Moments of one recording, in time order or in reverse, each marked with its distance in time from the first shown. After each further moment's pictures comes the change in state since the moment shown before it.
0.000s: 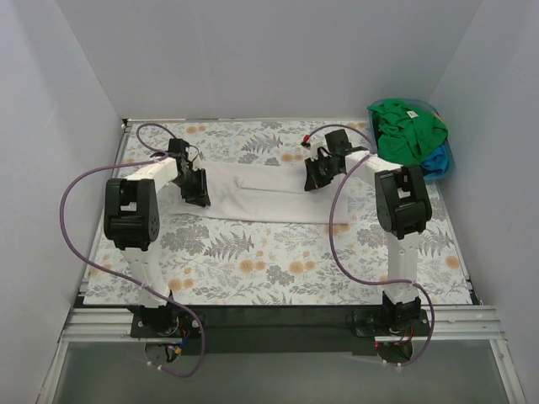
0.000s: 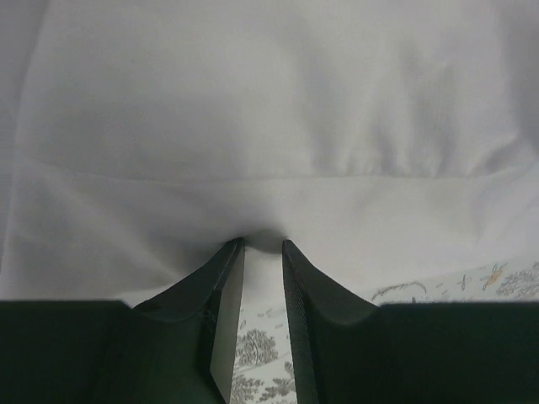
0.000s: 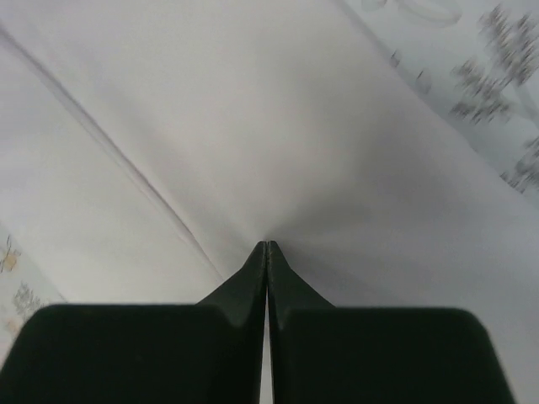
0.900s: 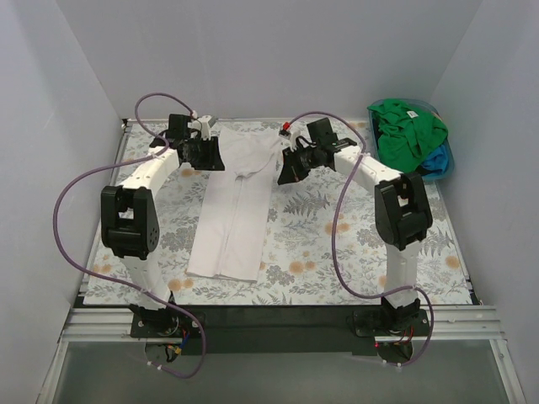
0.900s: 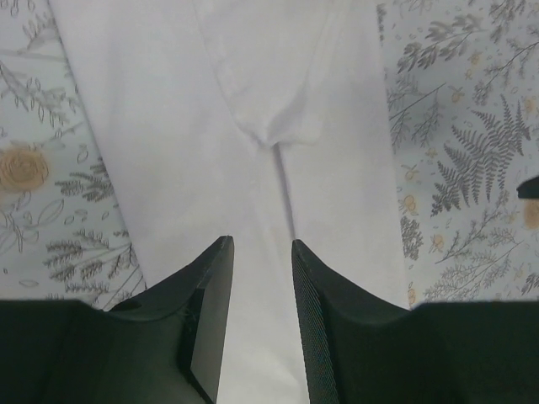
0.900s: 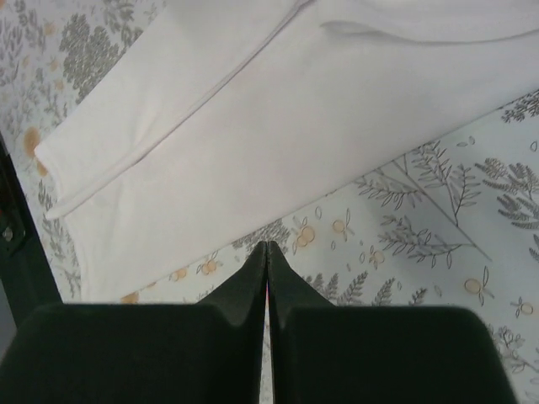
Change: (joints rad) left arm -0.069 -0.032 0.238 0.144 0.161 0.116; right arm 0.134 -0.198 -0.022 -0.020 -0.242 0.082
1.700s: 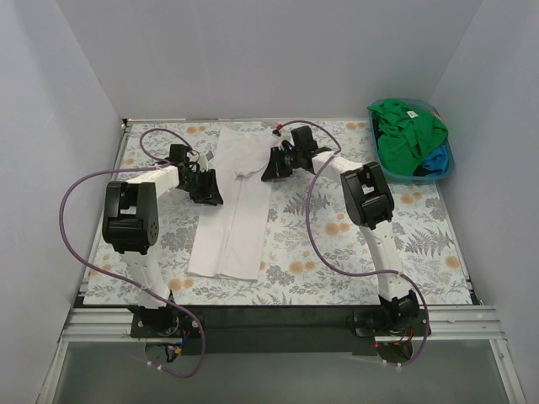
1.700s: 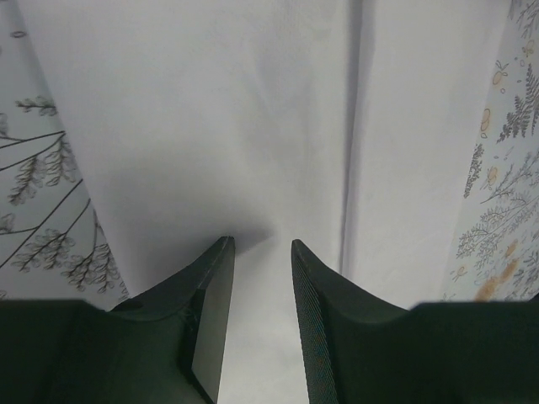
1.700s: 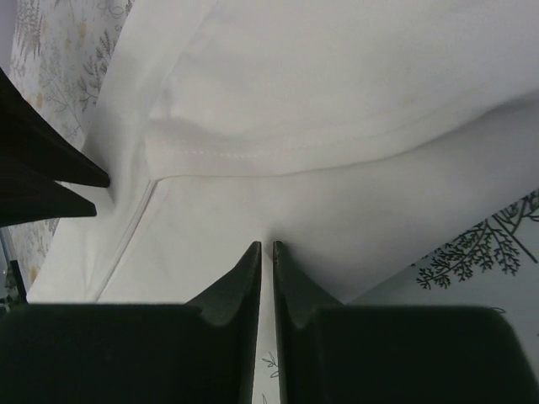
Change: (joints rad) left arm 0.069 0.021 -0.298 0.043 0.106 -0.023; right arm 0.007 0.479 0.304 0.310 0.029 0.415
